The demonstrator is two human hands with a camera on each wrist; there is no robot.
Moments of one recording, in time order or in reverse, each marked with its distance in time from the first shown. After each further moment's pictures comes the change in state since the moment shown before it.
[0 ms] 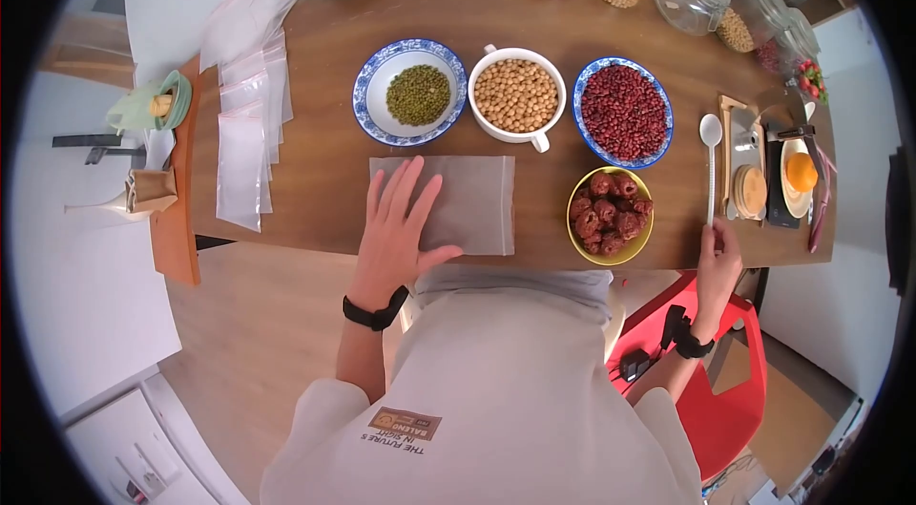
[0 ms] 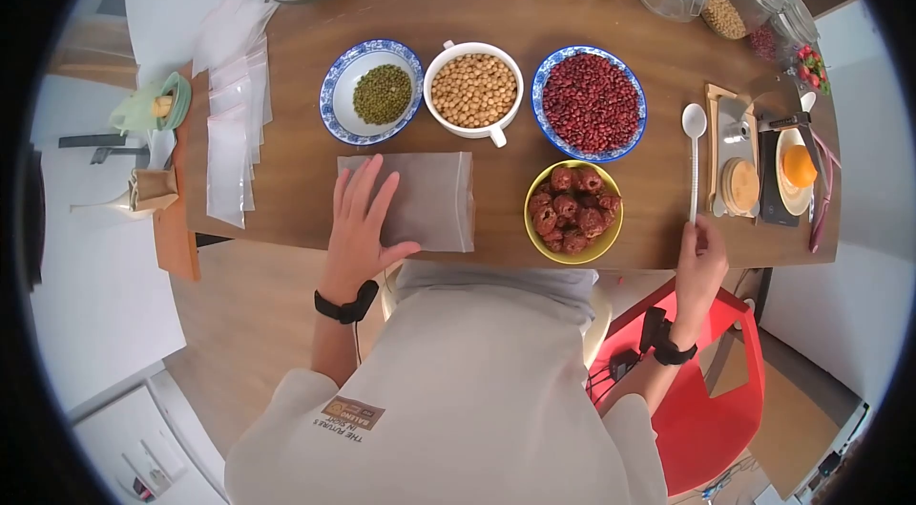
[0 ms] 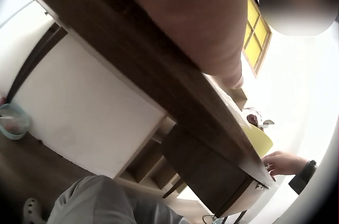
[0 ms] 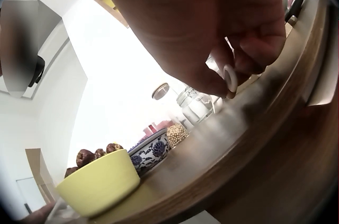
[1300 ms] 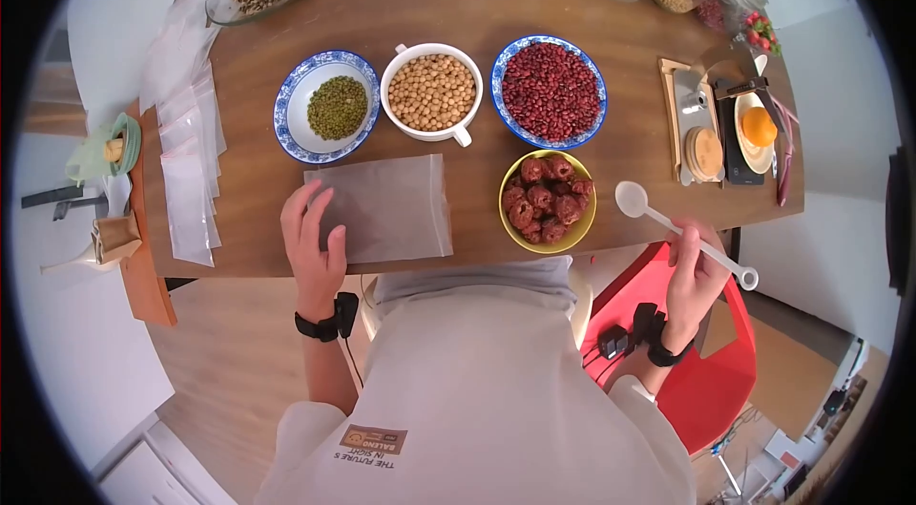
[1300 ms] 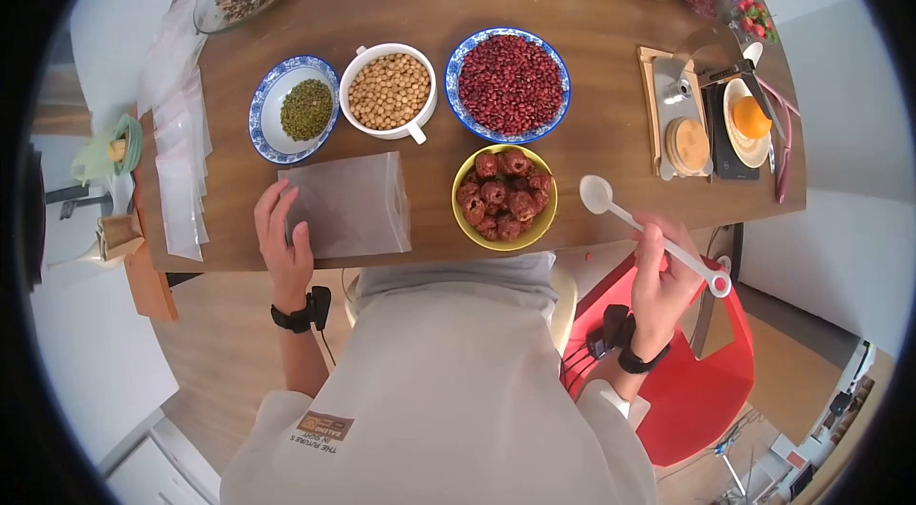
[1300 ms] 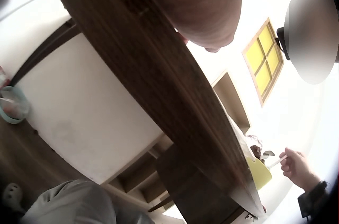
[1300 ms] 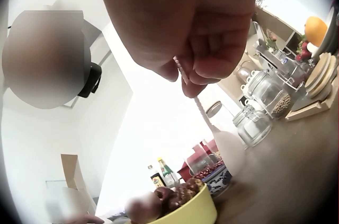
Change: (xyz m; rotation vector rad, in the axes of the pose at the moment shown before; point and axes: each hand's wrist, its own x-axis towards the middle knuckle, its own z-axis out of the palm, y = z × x) left_hand -0.002 -0.016 0.007 -0.233 0.323 -0.144; right_hand -0.036 -0.065 -0.048 0.195 0.045 -0.162
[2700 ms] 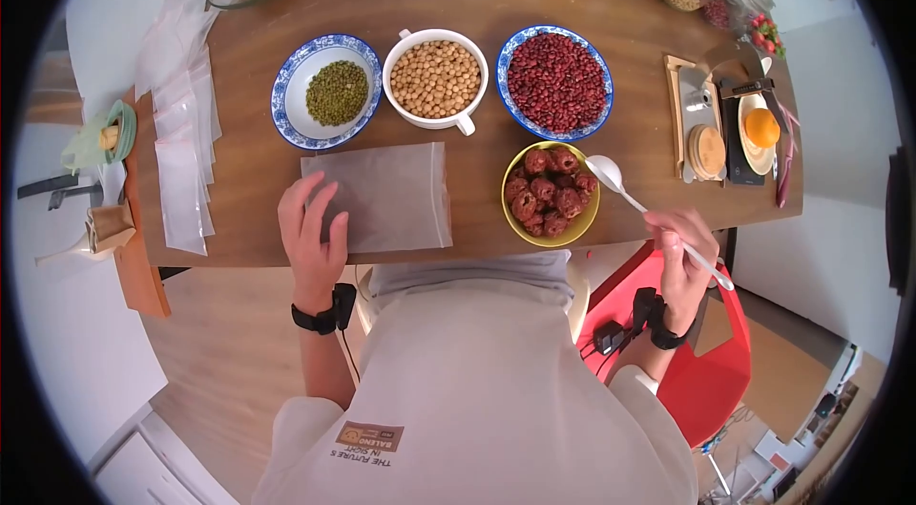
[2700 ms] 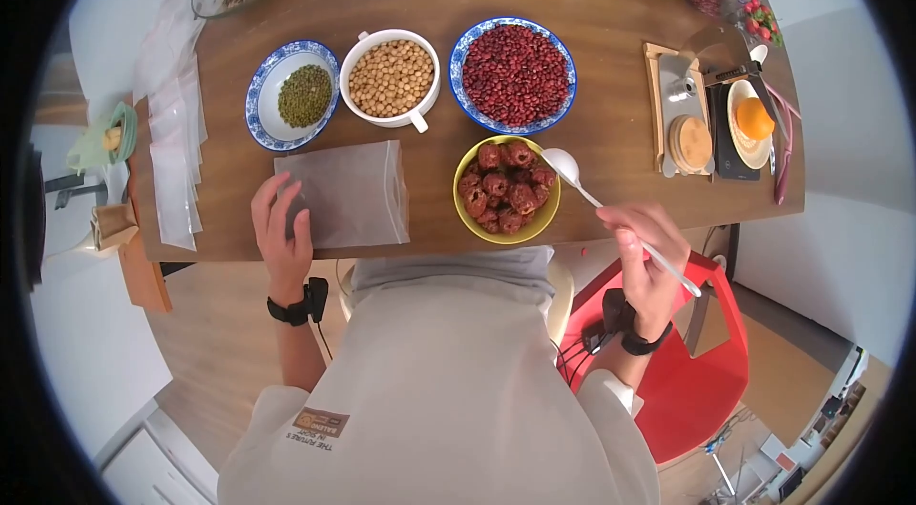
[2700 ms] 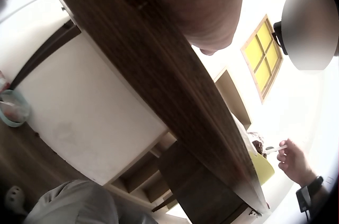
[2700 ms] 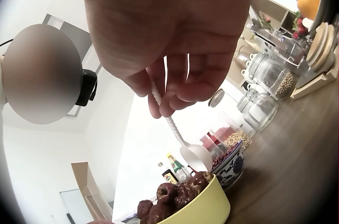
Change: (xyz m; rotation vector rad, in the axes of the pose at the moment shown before) left_hand -0.005 -0.001 0.004 0.063 0.021 0.052; right_hand 0.016 -0.010 0.006 0.211 -0.295 -0.233
